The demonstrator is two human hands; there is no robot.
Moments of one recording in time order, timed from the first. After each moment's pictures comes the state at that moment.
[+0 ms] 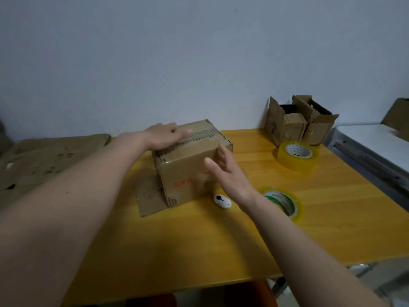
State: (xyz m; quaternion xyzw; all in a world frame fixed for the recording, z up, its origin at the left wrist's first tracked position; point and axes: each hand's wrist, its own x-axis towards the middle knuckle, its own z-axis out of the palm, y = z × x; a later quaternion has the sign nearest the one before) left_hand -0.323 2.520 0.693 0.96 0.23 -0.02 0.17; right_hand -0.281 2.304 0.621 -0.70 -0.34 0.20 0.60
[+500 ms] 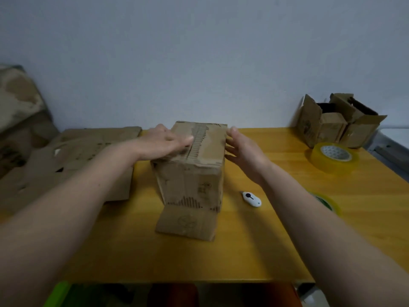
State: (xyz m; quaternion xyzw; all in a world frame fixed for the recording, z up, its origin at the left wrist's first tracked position) left_hand -0.420 2.534 0.698 0.93 0.26 -0.02 0.25; right_hand -0.265 2.368 0.639 -0.65 -0.32 0.30 0.63
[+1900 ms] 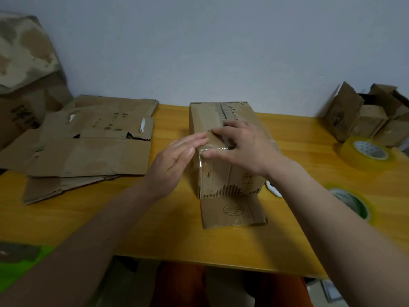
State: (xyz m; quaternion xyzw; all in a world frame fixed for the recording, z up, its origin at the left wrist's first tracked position) left_hand -0.475 2.528 0.584 0.88 0.08 0.31 0.36; right_hand -0.329 2.394 0.655 -0.82 -0.55 0.01 0.14
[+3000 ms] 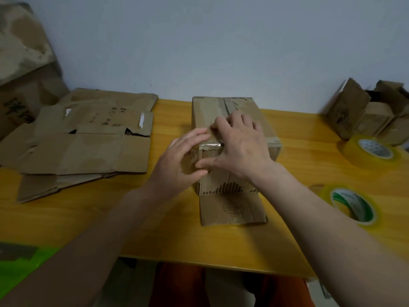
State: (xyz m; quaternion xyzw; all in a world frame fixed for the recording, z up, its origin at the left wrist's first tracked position) left_hand -0.471 2.527 0.571 0.88 0.08 0.34 0.33; right_hand -0.341 2.417 0.637 -0.84 -0.52 -0.13 0.07
